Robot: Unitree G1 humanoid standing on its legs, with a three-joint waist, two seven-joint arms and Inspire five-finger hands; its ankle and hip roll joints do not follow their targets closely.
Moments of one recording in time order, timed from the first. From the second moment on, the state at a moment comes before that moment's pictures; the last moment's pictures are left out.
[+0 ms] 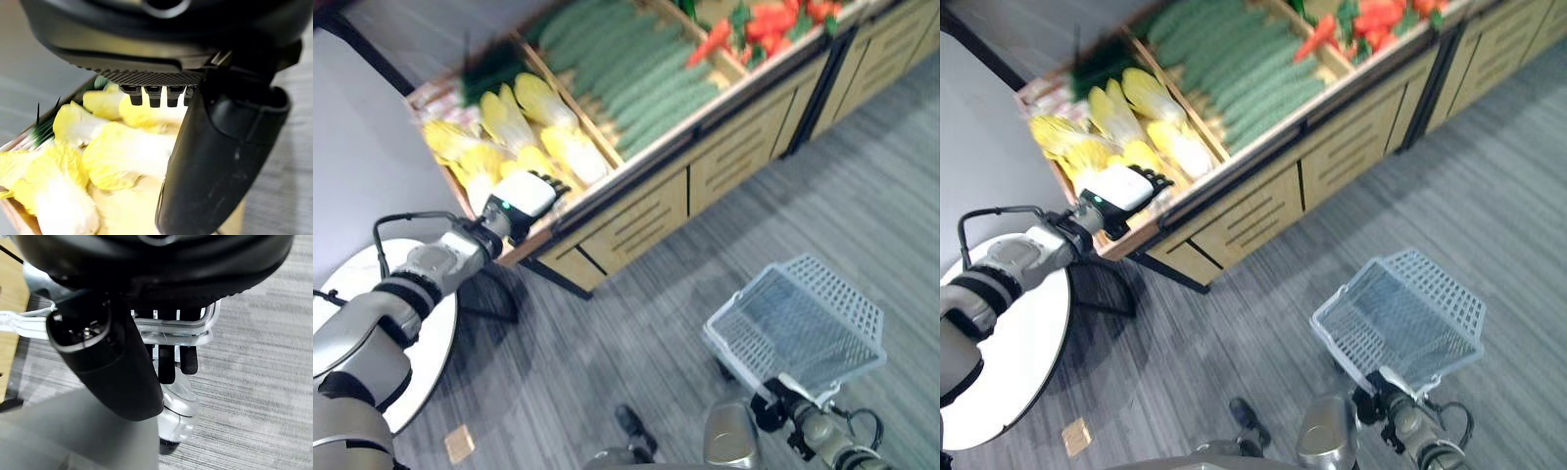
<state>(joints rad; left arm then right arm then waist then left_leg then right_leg) -0.97 0.90 -0.97 0.83 0.69 -0.15 0.27 -0.16 -0.49 0.40 1.17 -0.21 -0.11 -0.03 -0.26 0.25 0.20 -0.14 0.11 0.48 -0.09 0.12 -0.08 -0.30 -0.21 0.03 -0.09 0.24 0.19</state>
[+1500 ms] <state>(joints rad) -1.09 0.92 -0.97 1.03 0.69 -0.07 0.30 -0.23 -0.51 0.47 1.08 -0.14 -0.12 -0.06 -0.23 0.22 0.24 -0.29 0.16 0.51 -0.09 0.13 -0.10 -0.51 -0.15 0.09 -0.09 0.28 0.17</state>
